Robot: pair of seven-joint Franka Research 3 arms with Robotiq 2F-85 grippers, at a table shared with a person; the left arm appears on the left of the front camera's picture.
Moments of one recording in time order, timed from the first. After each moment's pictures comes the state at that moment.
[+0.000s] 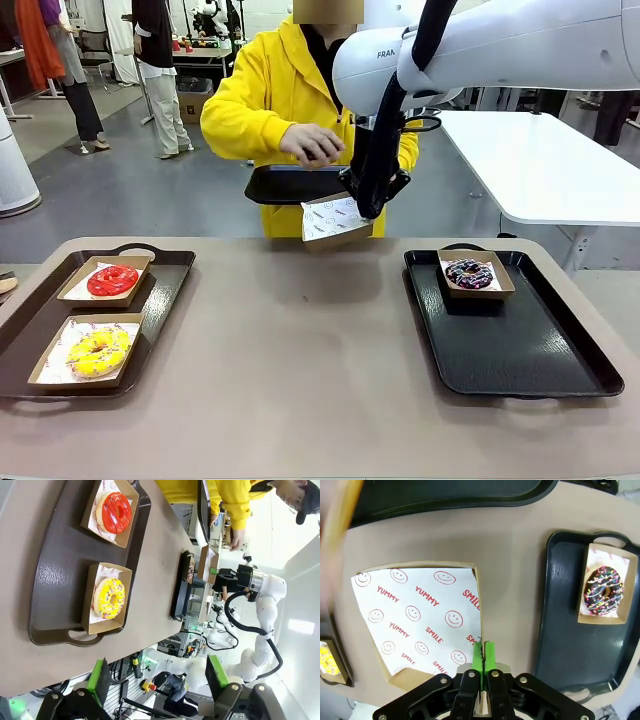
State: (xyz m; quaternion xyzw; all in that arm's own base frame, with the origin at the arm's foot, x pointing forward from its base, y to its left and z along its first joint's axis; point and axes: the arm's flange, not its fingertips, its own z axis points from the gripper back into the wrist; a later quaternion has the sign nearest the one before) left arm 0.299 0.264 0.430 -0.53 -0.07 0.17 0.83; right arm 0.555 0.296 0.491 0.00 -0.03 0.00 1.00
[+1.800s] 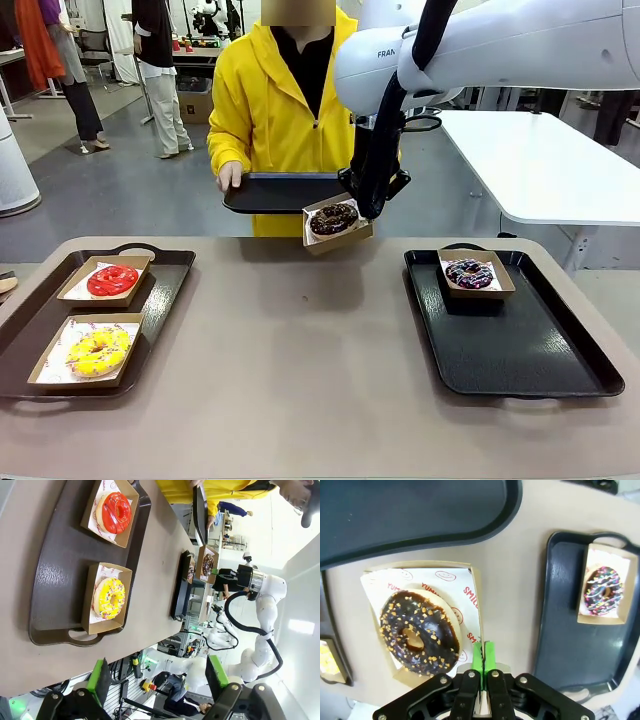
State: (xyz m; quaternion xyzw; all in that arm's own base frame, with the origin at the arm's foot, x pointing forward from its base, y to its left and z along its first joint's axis) left arm 0.299 0.264 0.430 -0.53 -0.07 0.17 0.83; right arm 0.553 0.296 0.493 0.00 -0.03 0.00 1.00
